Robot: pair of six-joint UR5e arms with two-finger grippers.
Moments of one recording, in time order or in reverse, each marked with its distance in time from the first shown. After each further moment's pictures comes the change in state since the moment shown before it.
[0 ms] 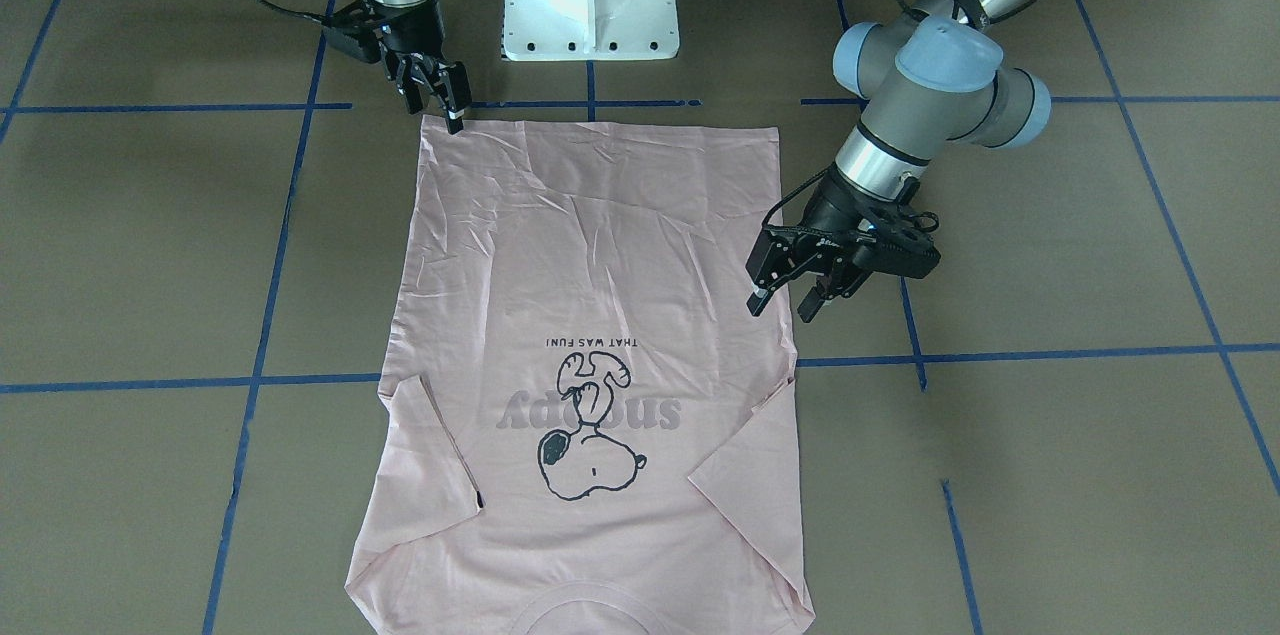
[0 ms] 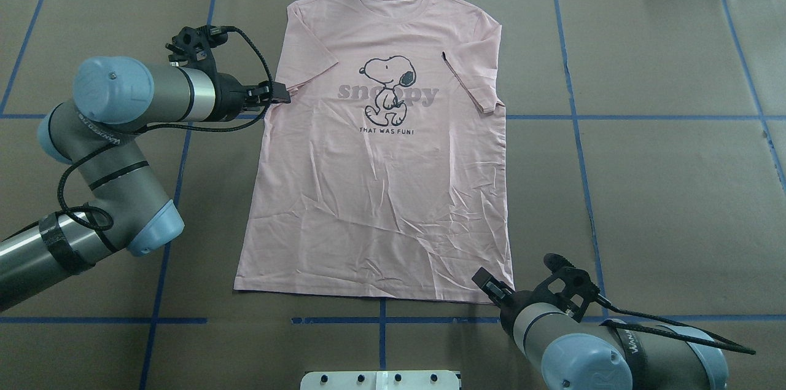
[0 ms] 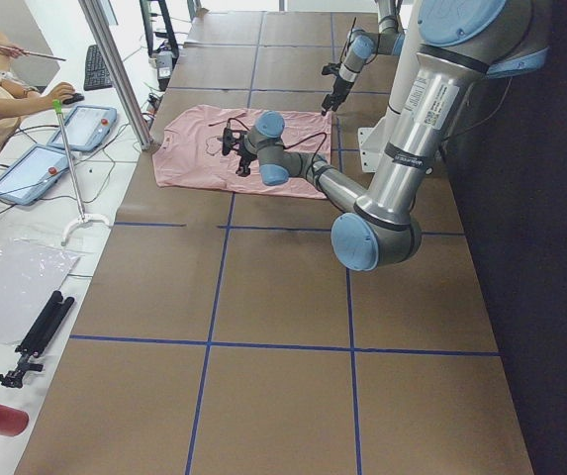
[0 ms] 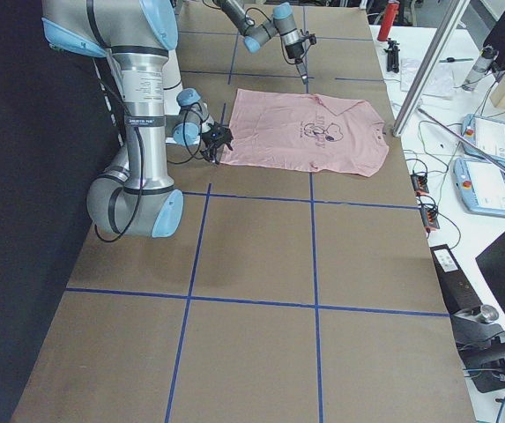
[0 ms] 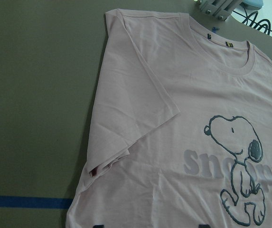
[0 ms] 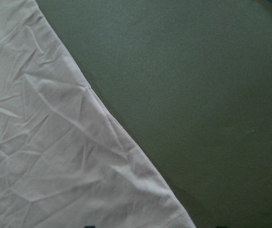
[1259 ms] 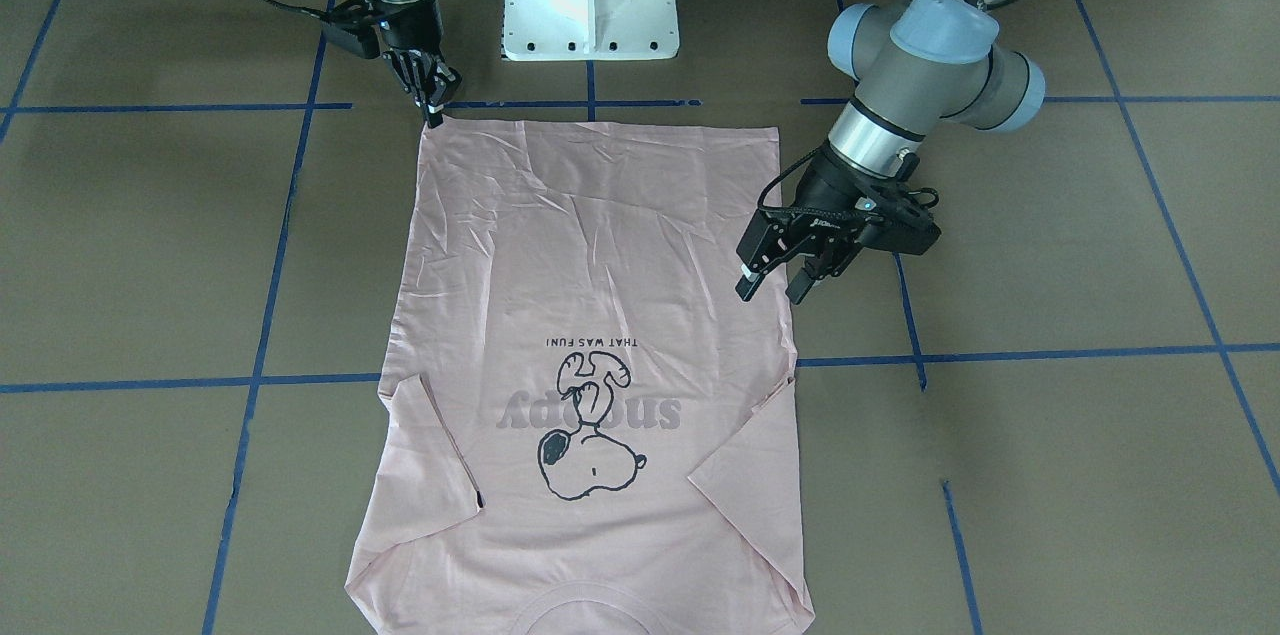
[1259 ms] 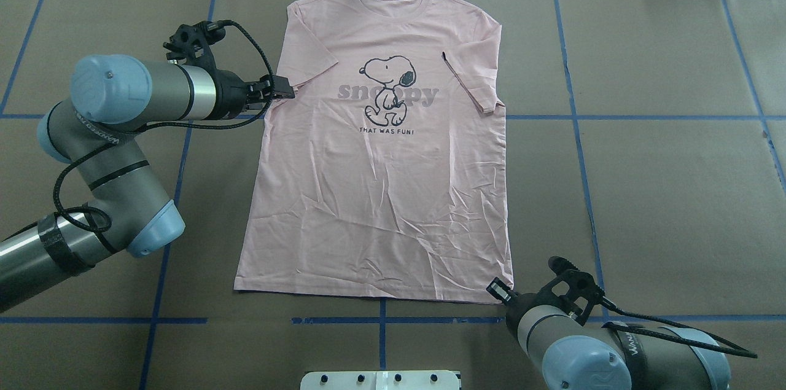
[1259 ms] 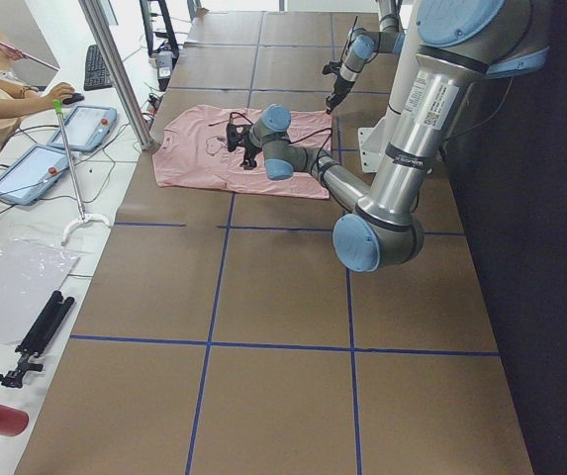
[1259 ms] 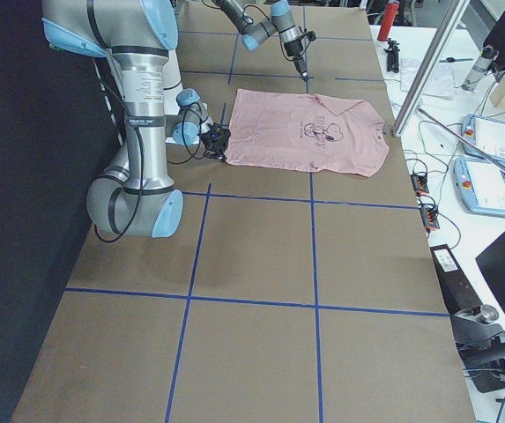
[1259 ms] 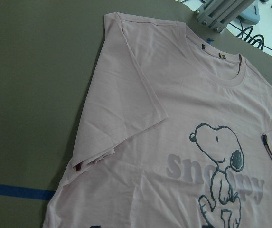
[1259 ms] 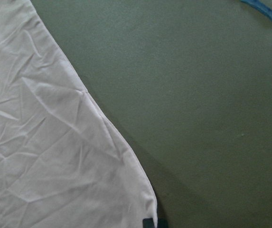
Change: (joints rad) left arm 0.041 0.040 -0.111 0.033 0.058 -0.178; right arm -0.007 0.002 0.052 -0.052 -0.008 0.001
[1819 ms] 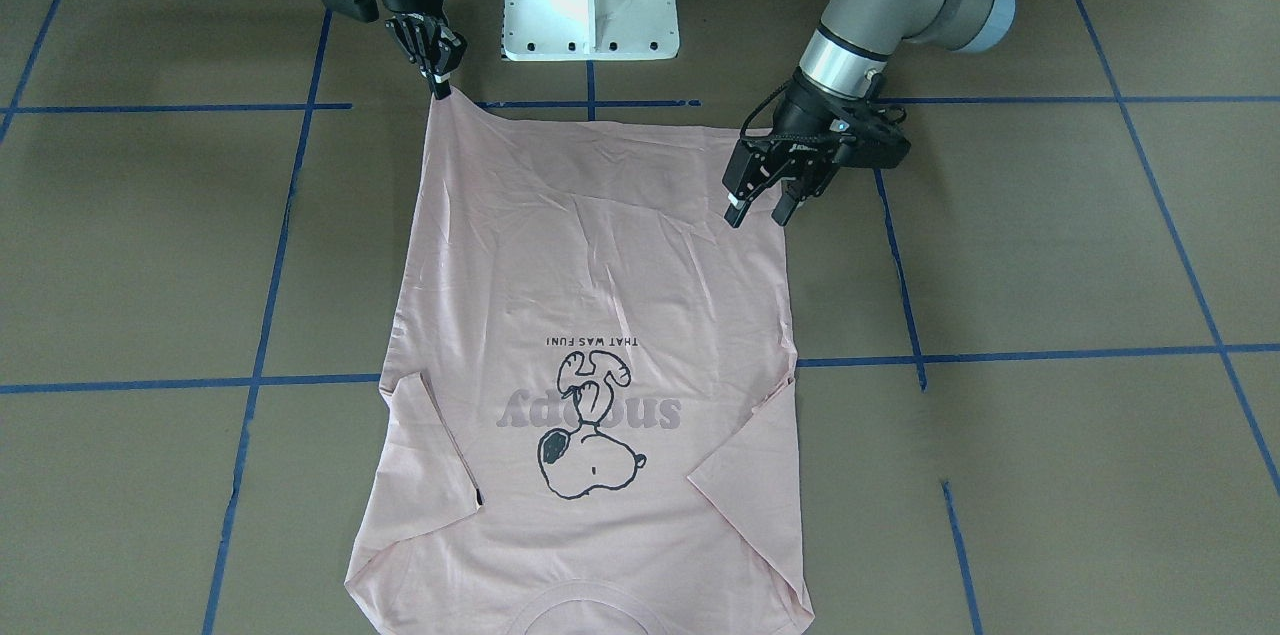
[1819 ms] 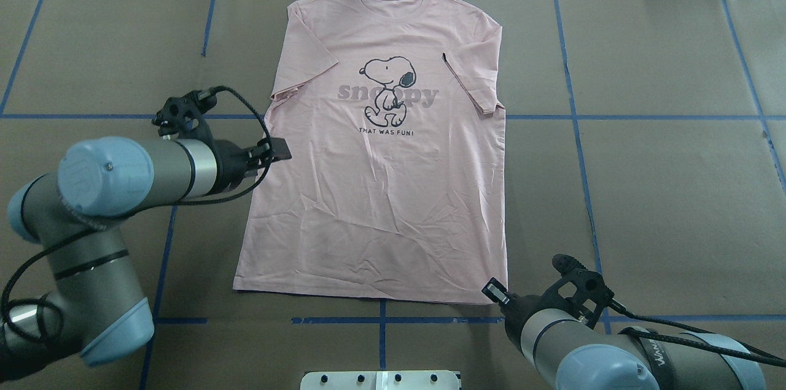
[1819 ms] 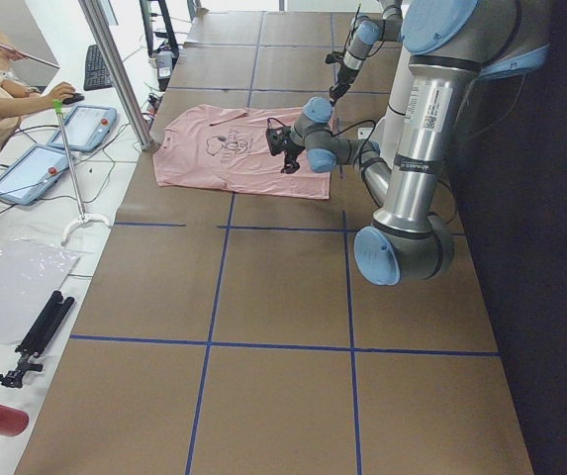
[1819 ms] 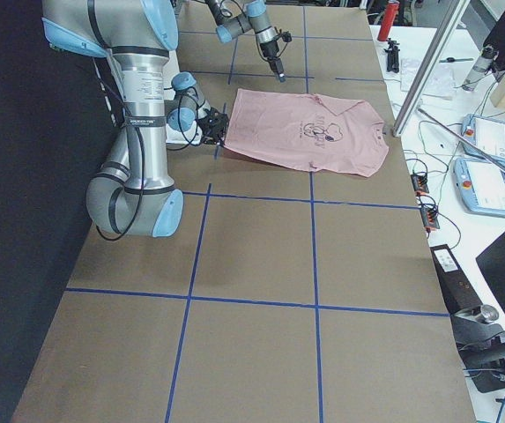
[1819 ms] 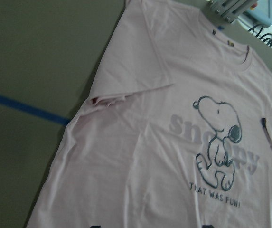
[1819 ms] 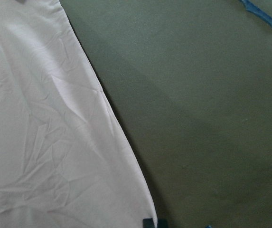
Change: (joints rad) left arm 0.219 0.171 -0.306 0.339 0.125 -0.176; right arm -0.011 0.003 0.102 -0.062 -0.002 0.000
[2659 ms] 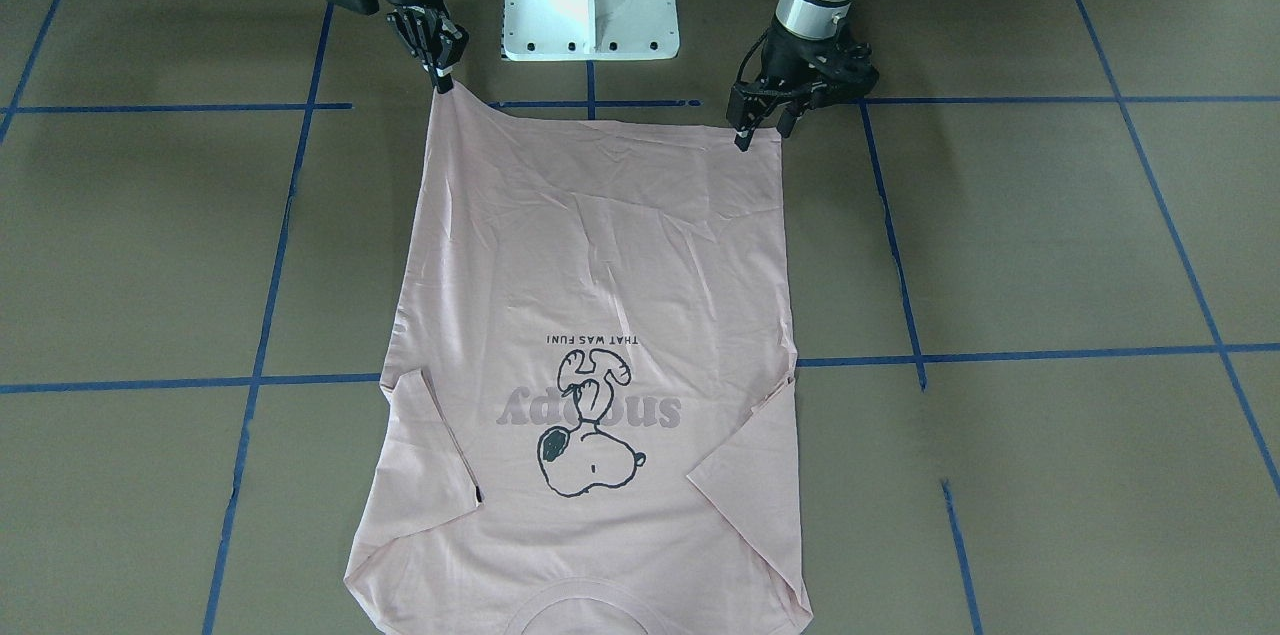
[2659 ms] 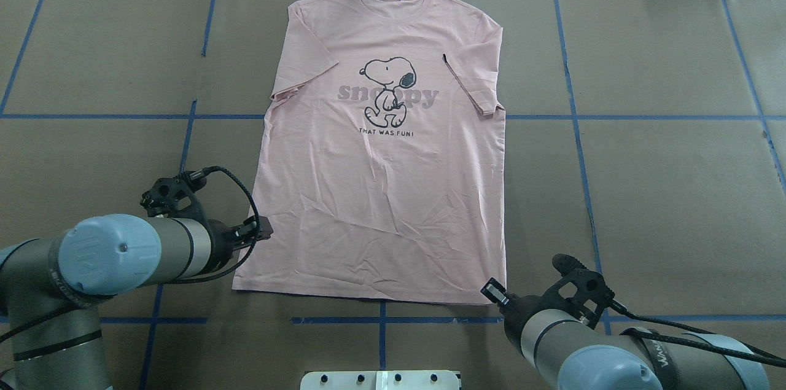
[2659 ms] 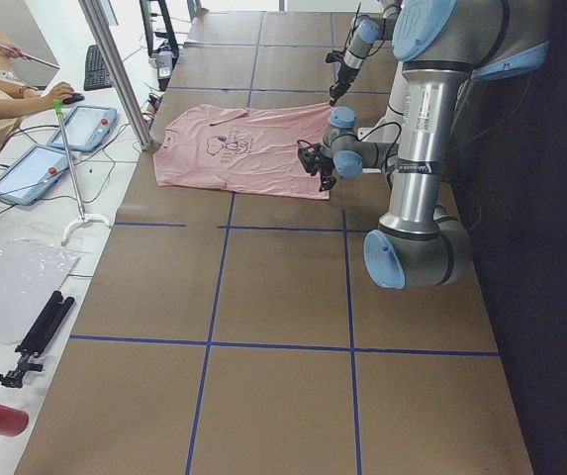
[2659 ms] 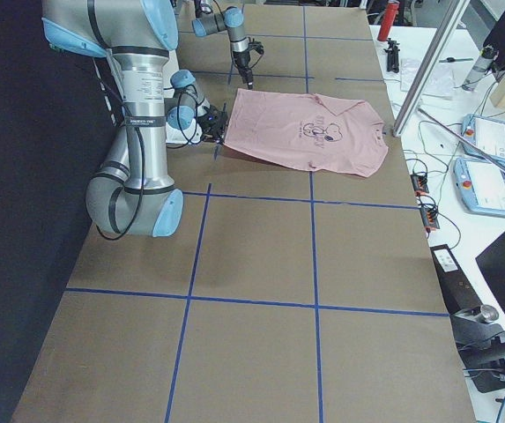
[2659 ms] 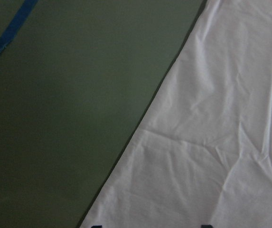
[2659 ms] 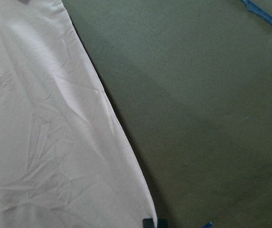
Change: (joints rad) left arm 0.156 0.051 -0.025 0.131 -0.014 -0.131; right arm -0.002 -0.001 0.006 -0.002 0.000 -0.001
